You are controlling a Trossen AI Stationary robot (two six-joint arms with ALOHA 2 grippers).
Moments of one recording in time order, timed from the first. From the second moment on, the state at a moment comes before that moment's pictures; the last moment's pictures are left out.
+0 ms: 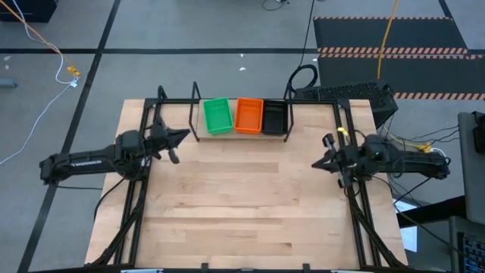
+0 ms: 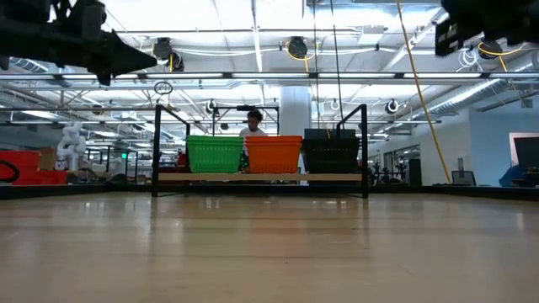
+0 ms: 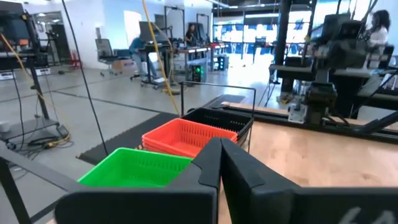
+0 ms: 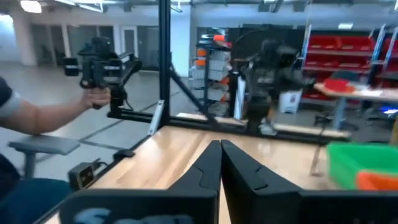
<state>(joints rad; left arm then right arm) 0.21 0.35 0.21 0.18 -0.21 0.01 -0.05 0.19 0.25 0.00 -0.32 -0.02</state>
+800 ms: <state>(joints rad) 0.12 0.11 0.01 0.14 -0.28 -0.06 -0.05 0.16 0.02 0.31 -0.40 0.10</state>
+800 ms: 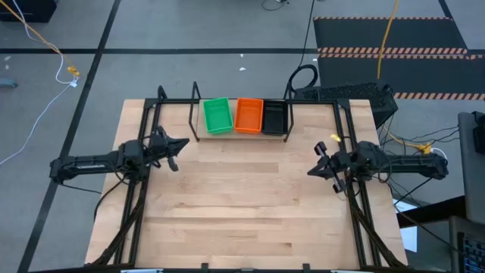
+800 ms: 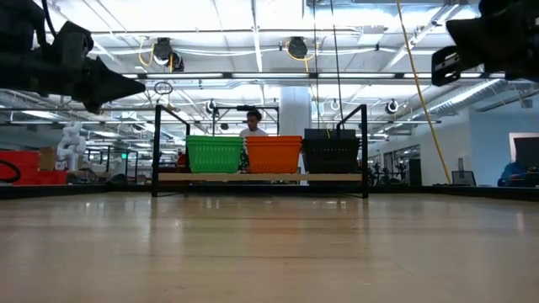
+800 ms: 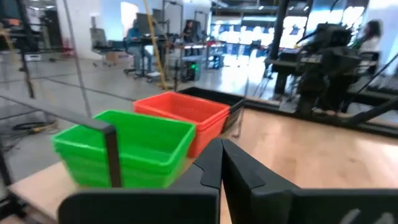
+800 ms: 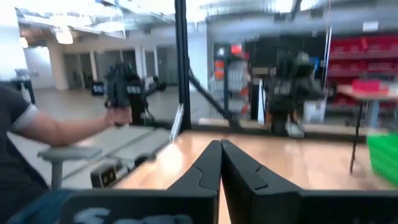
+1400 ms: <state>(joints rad) 0.12 0.10 0.01 0.06 -0.25 -0.05 -0.05 0.16 0.02 0.23 -0.39 0.02</state>
